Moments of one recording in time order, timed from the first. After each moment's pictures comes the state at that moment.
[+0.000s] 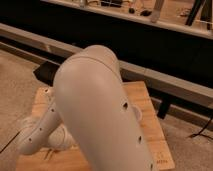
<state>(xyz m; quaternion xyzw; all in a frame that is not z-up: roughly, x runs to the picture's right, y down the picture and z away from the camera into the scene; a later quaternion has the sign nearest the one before) -0.095 0.262 0.690 -0.06 0.39 0.34 0.85</state>
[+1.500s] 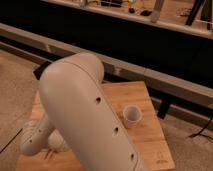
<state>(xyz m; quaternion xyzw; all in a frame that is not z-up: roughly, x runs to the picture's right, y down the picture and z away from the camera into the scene) -0.106 0.275 0.723 -0.06 0.40 0.32 0.86</state>
